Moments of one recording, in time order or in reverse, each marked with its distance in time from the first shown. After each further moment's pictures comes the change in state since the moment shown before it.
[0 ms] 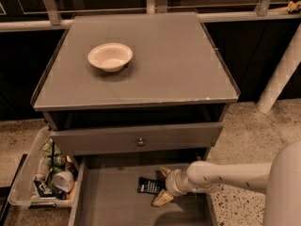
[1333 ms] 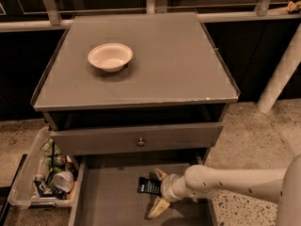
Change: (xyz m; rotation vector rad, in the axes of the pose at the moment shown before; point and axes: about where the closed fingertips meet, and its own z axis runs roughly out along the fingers) arm -0.032 0.033 -0.003 -0.052 -0.073 -0.039
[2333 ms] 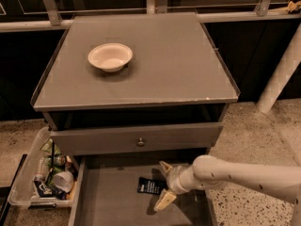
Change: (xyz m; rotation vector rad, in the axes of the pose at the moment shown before) arm -0.008 -0.019 -0.042 -0.006 0.003 0.023
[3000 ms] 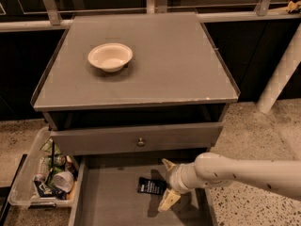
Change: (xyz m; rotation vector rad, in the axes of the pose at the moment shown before) arm -0.014 0.007 -0.037 0.024 0.075 -0.047
